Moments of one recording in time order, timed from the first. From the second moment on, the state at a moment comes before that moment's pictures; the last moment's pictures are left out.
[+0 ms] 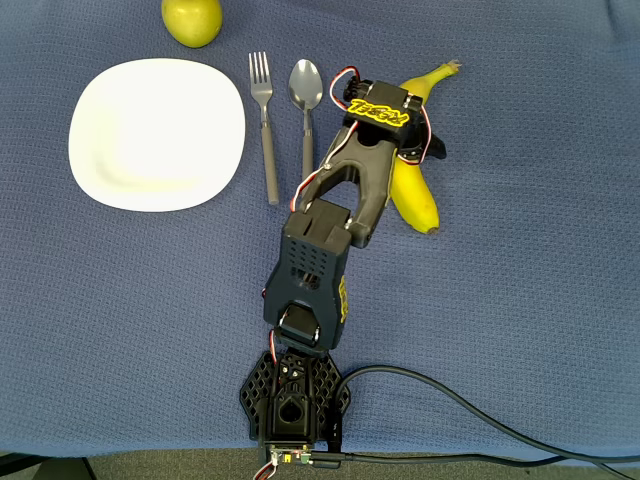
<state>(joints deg) 18.3 72.5 84.1 64.8 64.2</state>
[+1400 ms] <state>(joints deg) 16.2 85.1 82.8 81.1 60.6</state>
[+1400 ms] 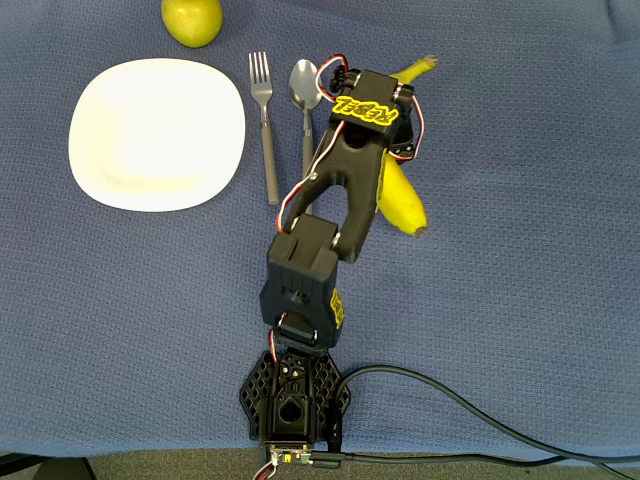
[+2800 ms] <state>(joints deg) -28.3 81.7 75.4 84.5 68.6</state>
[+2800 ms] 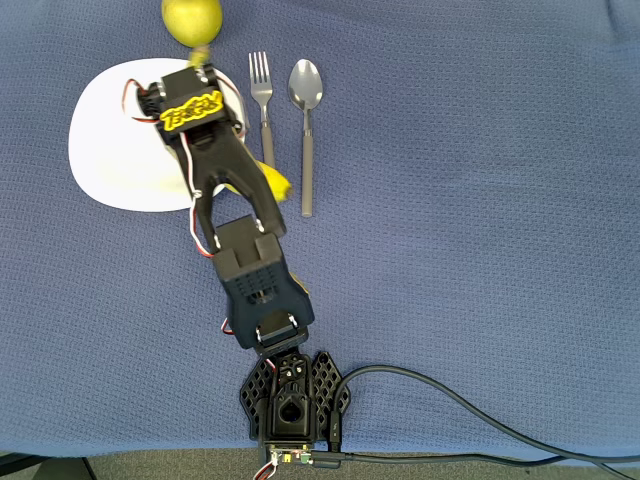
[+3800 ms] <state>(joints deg) -36.4 60.2 54.1 86.7 64.5</state>
